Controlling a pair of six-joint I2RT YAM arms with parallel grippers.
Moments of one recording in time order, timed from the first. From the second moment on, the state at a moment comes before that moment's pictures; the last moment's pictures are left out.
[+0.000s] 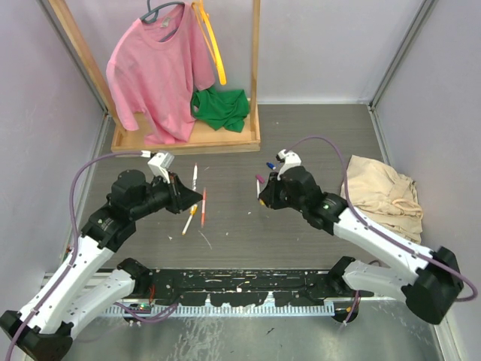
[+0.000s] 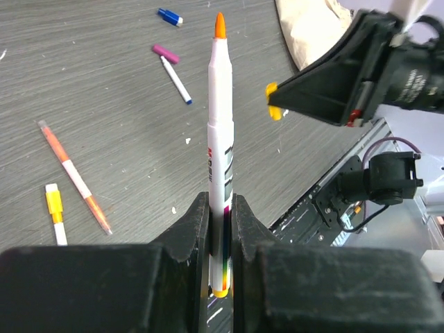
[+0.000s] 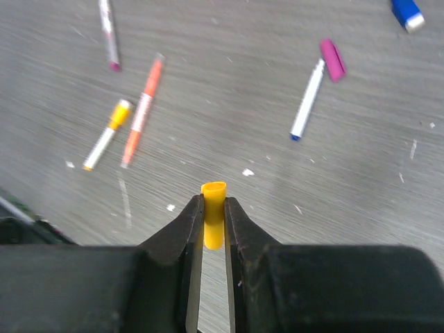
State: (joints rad) left arm -0.51 0.71 0.79 -0.43 0.33 -0.47; right arm 0.74 1.10 0.77 -0.31 0.08 0.52
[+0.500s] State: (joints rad) left arm -1.03 0.85 0.79 -0.28 0.03 -0.45; right arm 0.74 0.70 0.57 0.14 0.07 0.80
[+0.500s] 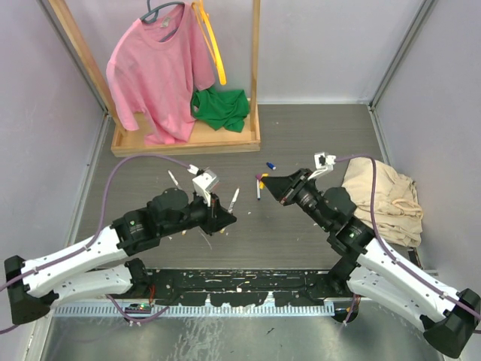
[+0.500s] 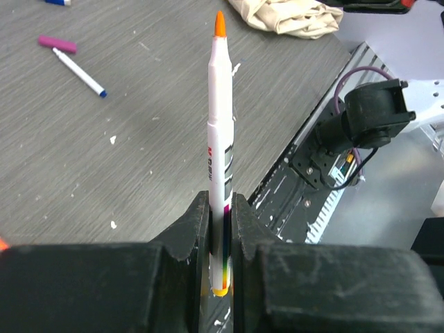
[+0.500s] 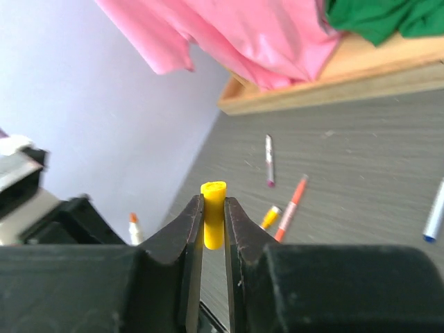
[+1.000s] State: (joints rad) left arm -1.11 0.96 0.79 -0.12 -0.01 -0.43; right arm 0.74 0.67 0.47 0.47 0.07 0.95
